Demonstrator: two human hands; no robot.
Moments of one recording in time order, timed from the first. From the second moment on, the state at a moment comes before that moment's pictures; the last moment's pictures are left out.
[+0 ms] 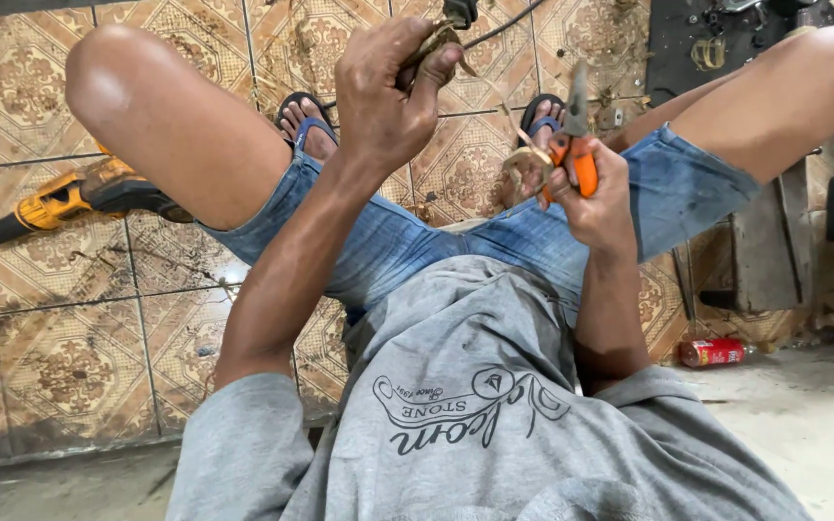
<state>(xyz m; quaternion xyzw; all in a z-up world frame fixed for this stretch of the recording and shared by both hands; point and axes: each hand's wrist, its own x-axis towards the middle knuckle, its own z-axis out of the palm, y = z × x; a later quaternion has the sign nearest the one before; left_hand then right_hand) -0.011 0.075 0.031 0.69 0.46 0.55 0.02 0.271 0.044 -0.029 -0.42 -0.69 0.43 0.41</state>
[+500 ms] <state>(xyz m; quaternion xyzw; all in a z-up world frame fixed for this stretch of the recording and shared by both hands) -0.022 0.076 0.028 0.60 0.56 0.51 0.26 0.271 0.048 -0.076 -0.17 -0.36 0.75 0.53</state>
